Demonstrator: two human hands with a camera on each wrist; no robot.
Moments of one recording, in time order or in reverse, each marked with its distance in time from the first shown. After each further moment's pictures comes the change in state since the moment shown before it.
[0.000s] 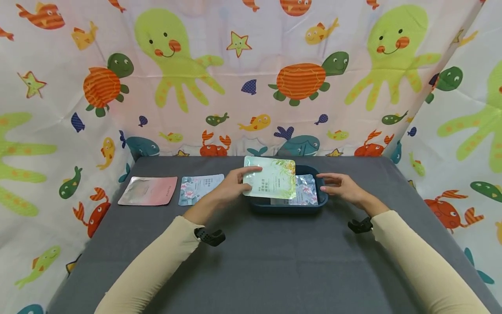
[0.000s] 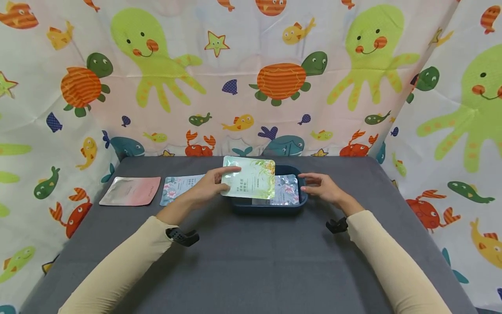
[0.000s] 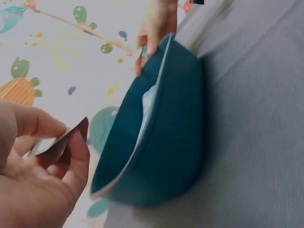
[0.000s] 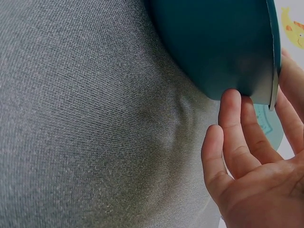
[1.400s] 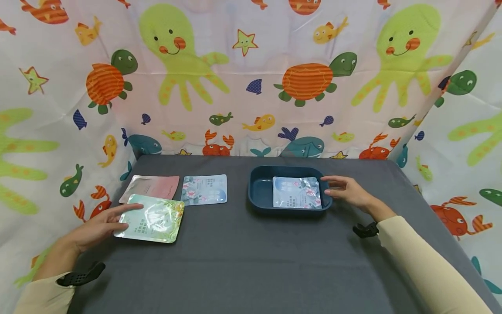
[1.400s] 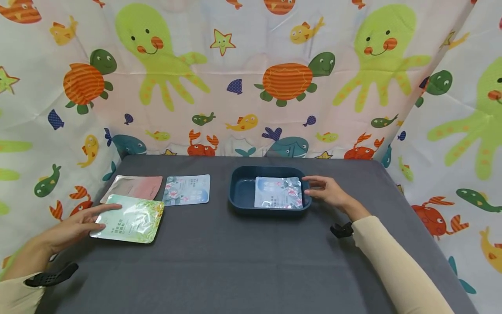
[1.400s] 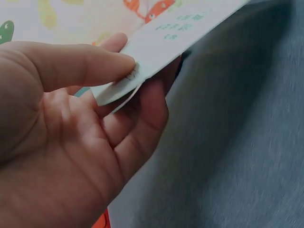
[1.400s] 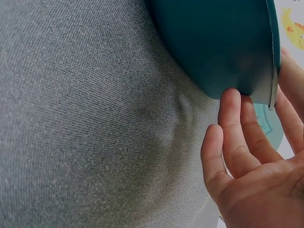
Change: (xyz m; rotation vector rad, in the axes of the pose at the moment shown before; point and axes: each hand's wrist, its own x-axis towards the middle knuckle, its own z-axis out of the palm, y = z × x) left_hand -0.242 -0.082 -0.224 0.123 0.079 -0.333; right_hand 0.000 0.003 -0.004 -0.037 -0.007 -0.022
